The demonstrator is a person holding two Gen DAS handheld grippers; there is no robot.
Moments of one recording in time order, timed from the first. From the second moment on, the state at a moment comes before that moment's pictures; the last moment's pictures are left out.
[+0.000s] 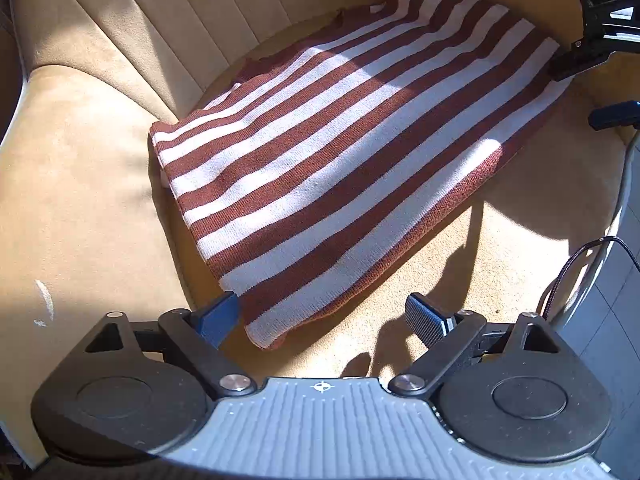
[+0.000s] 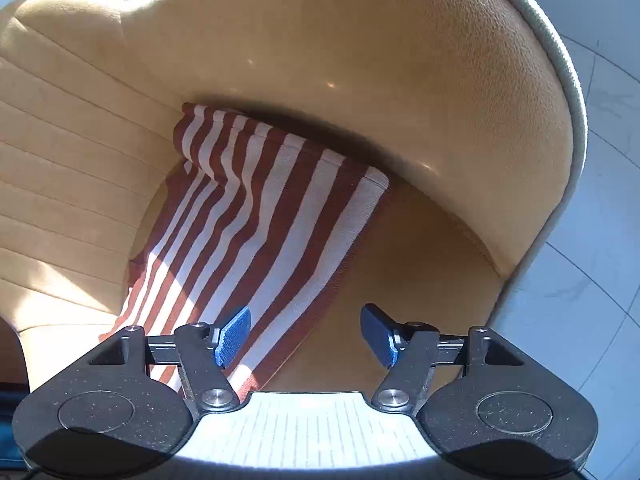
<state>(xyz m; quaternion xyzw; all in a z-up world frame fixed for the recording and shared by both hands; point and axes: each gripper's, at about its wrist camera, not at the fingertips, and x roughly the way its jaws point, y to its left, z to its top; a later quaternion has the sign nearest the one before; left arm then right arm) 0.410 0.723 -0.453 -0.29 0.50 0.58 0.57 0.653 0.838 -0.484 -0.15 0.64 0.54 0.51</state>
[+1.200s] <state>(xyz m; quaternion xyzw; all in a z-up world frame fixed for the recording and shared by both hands) 0.379 0.701 -0.412 -0.32 0.46 0.49 0.67 0.623 0.837 -0.451 -0.25 0.55 0.59 0.54</state>
